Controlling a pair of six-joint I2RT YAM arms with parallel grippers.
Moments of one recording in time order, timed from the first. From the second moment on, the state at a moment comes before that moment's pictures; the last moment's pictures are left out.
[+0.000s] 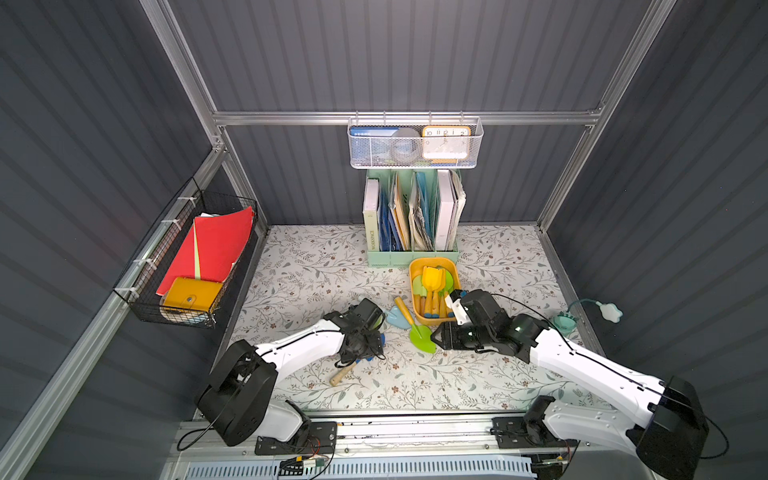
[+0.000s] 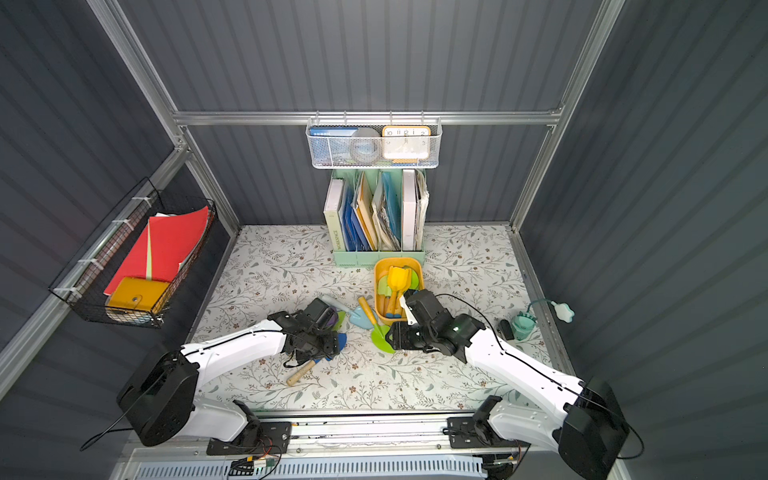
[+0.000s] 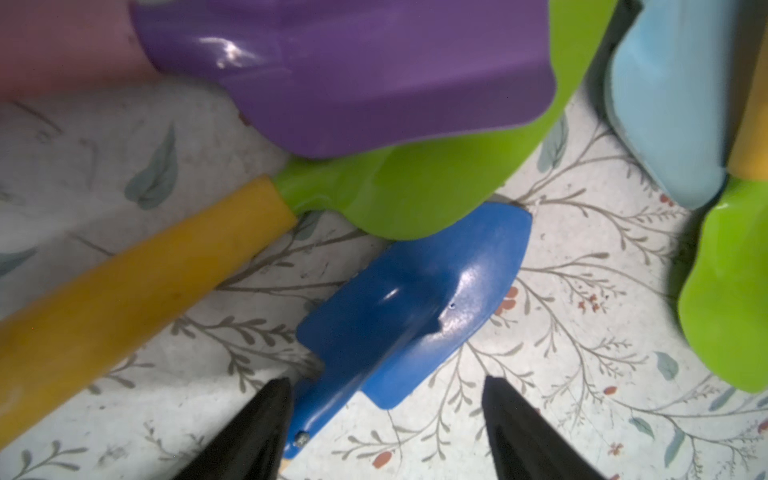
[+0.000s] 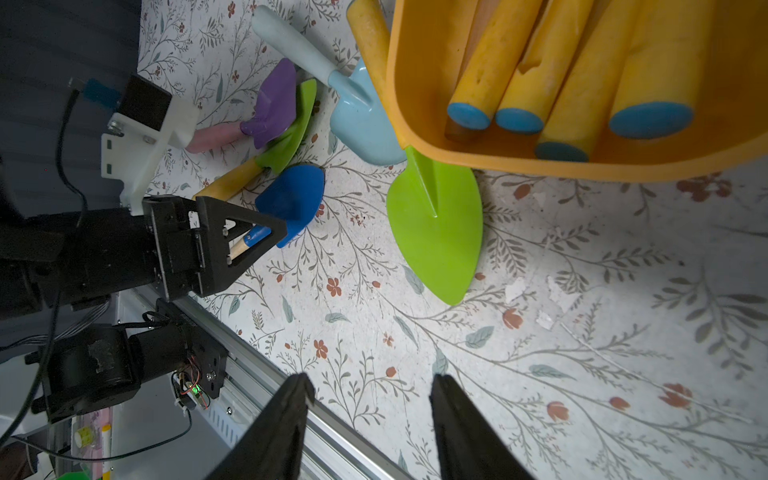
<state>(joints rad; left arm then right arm) -0.64 1.43 0.77 -0.63 0.00 -0.82 0.71 1.14 0.80 -0.55 -0.23 0.69</state>
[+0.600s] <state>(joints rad) -0.82 1.40 0.71 -0.71 0.02 -0.94 0.71 1.19 0.80 -0.54 -0.23 0.70</state>
